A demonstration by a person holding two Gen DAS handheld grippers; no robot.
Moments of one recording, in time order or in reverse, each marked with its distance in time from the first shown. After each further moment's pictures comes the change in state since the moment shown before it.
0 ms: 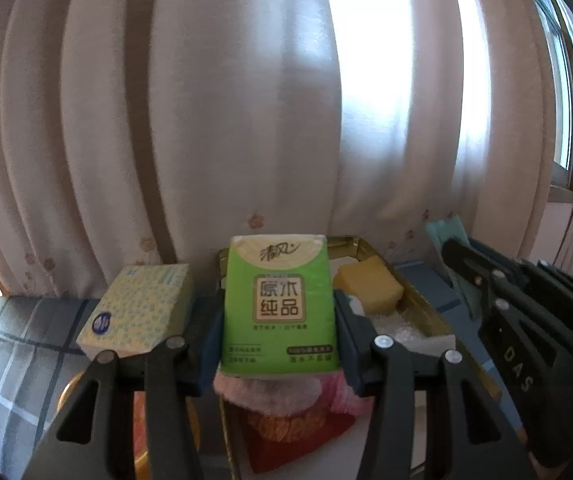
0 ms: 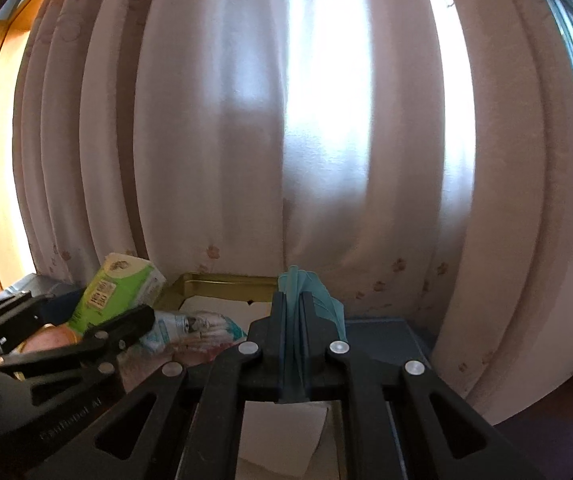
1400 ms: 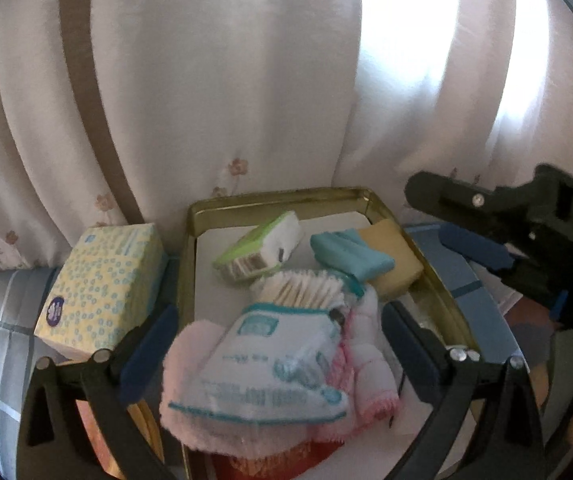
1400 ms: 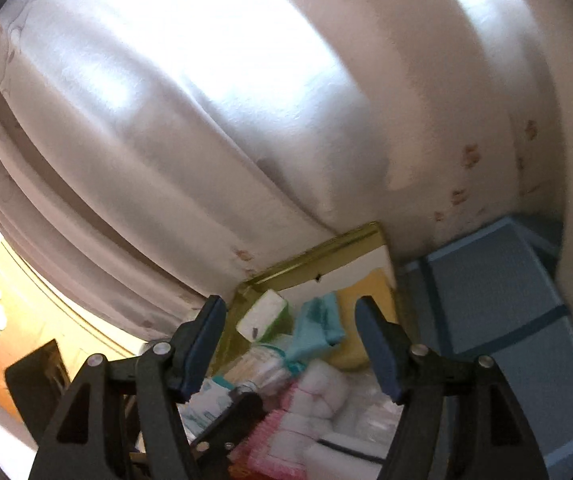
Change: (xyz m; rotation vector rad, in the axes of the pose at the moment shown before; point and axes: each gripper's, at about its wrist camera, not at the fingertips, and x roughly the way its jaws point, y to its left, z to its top) left arm 0.059 -0.001 0.003 -0.038 0.258 -0.002; right arm 0.092 -0.067 0.002 0.549 0.308 0.381
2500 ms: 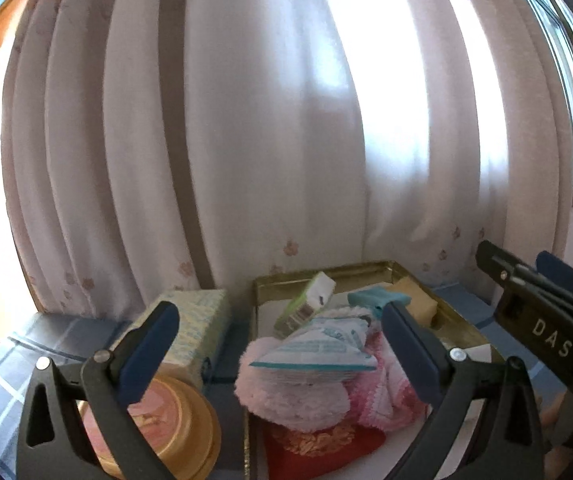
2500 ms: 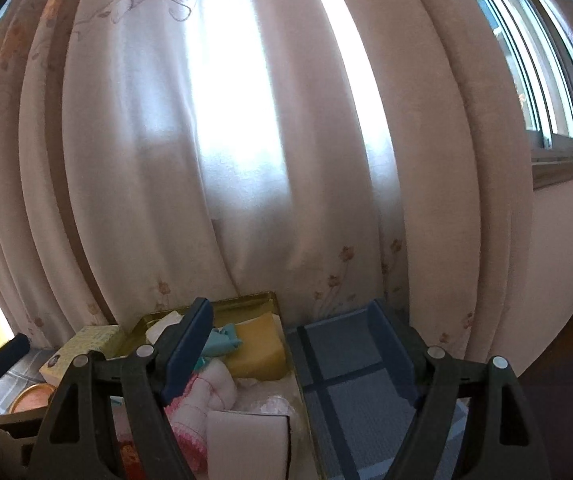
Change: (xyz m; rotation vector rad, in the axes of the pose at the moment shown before) left arm -0.063 -0.001 -0.054 0.043 -0.463 0.175; right arm -0.069 0.032 -0.078 -0.315 -0.493 -0.448
